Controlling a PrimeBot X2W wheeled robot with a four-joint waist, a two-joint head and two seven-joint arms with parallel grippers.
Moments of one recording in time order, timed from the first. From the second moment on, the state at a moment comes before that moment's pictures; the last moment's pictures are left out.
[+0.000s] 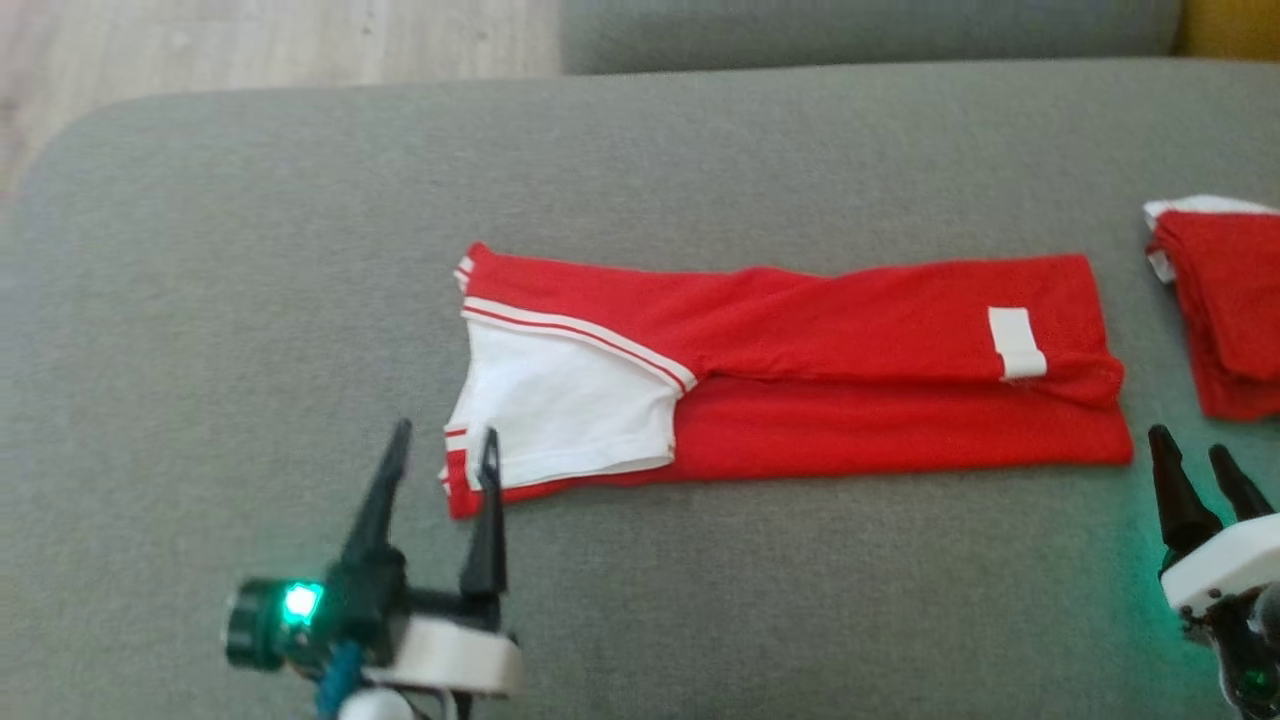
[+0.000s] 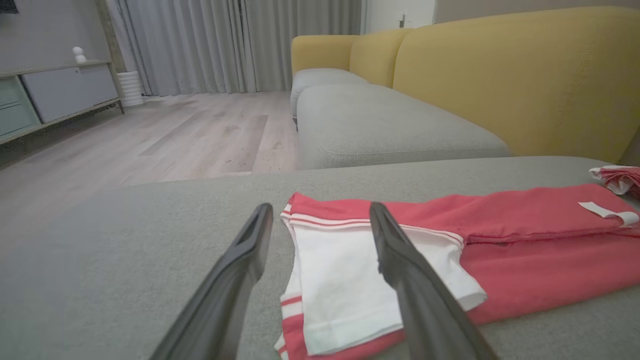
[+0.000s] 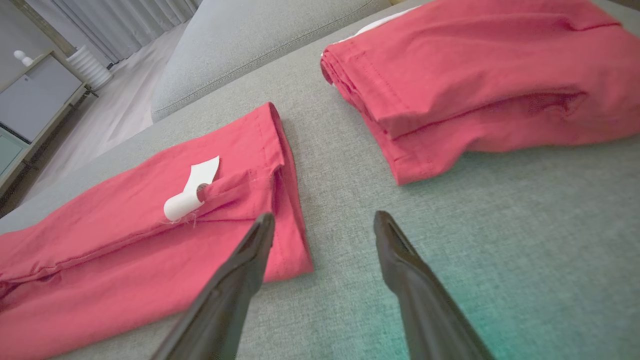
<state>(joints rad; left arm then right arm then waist) -0.19 0.41 -0.78 0.02 -0.57 0.50 -0.25 -0.09 -0.34 -0.01 0.45 0.70 0.13 0.06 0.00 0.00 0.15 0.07</state>
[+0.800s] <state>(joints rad) -0.01 0.23 -0.63 0.00 -0.27 0.43 -0.25 -0.28 -0.23 -0.22 0.70 0.49 0.13 0.22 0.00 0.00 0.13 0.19</state>
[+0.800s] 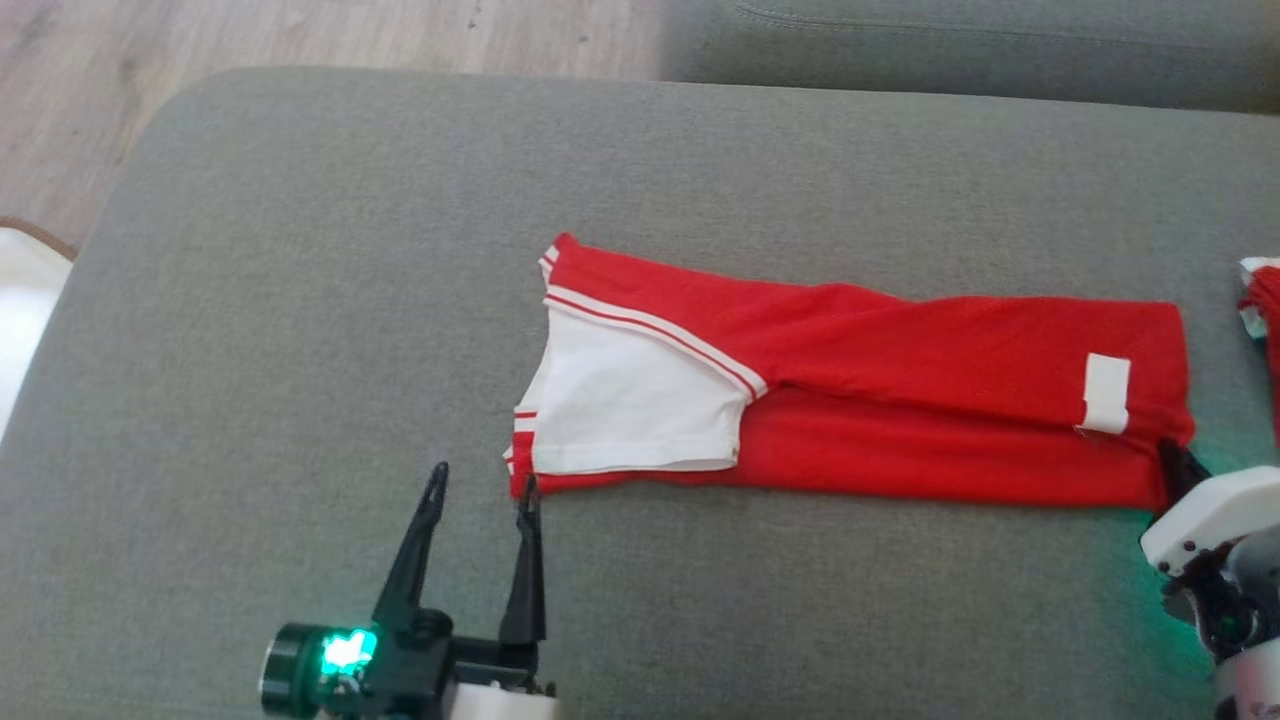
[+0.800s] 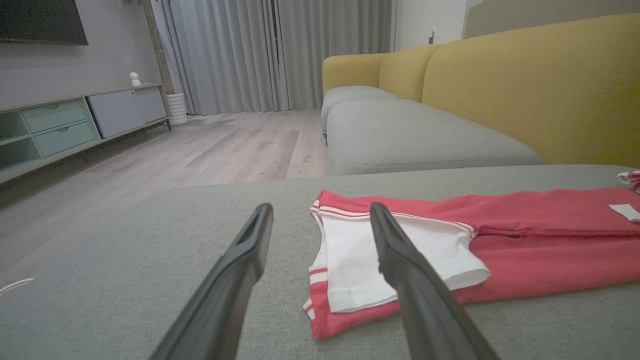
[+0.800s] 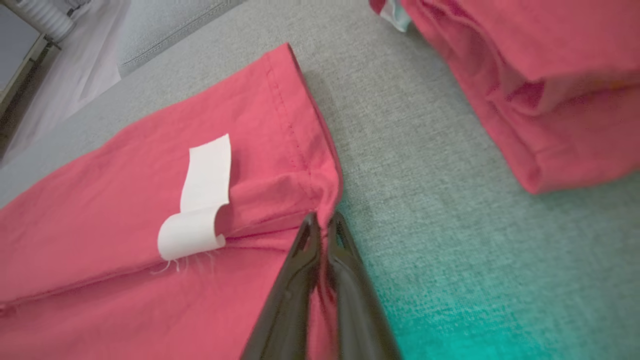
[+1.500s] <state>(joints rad) 0.03 0.18 -0.54 0.03 -0.21 0.34 -0.25 -0.25 -0.28 -0.19 0.28 0.58 0.13 0.28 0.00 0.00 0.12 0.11</state>
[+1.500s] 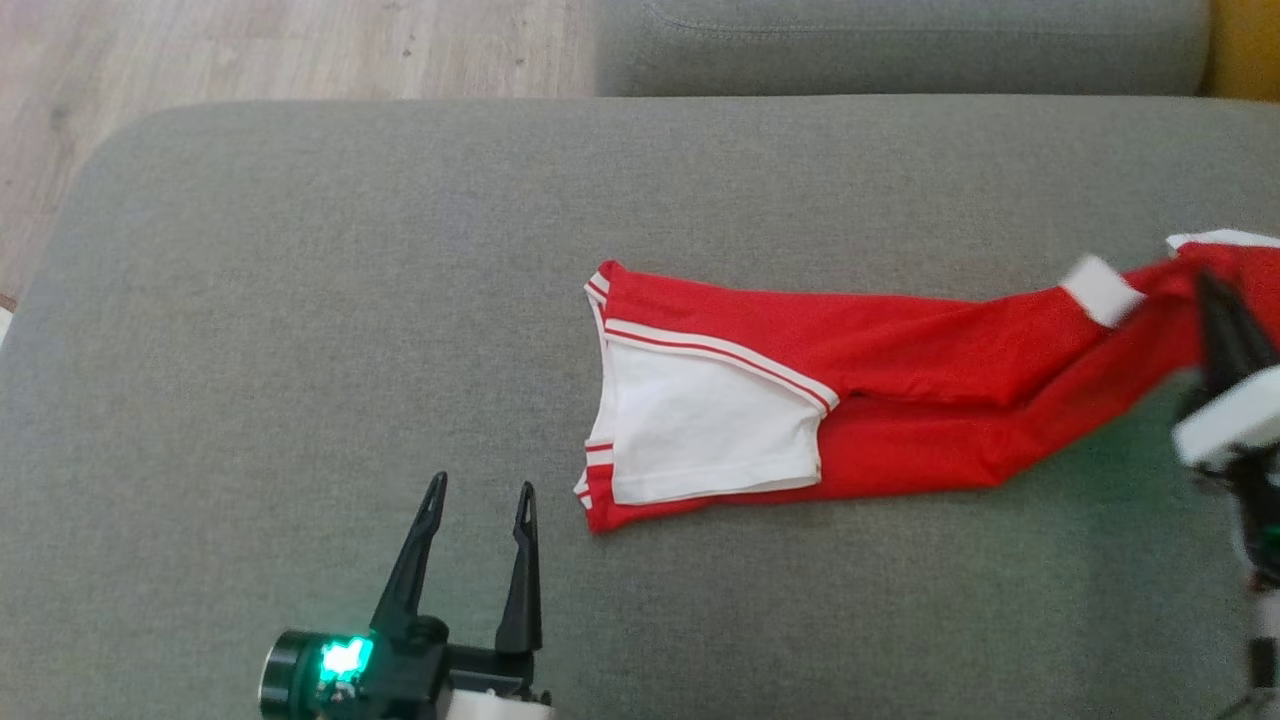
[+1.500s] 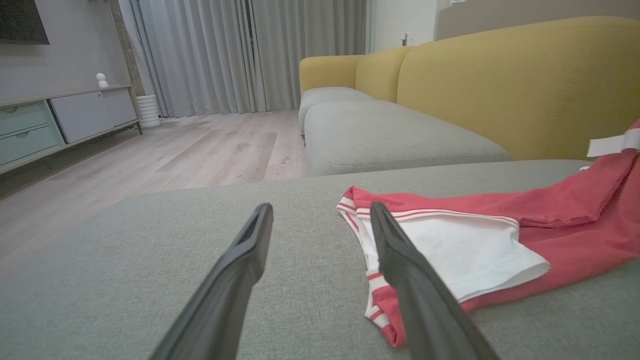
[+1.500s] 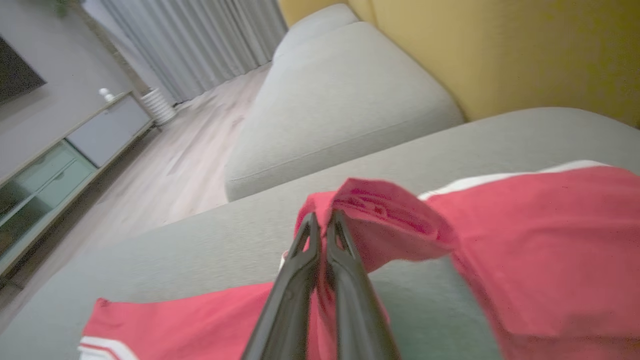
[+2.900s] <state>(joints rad) 0.08 0.11 -0.42 0.08 -0.16 0.24 -0.25 -0.30 -0.11 0.29 0.23 0.60 0.13 0.10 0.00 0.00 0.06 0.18</state>
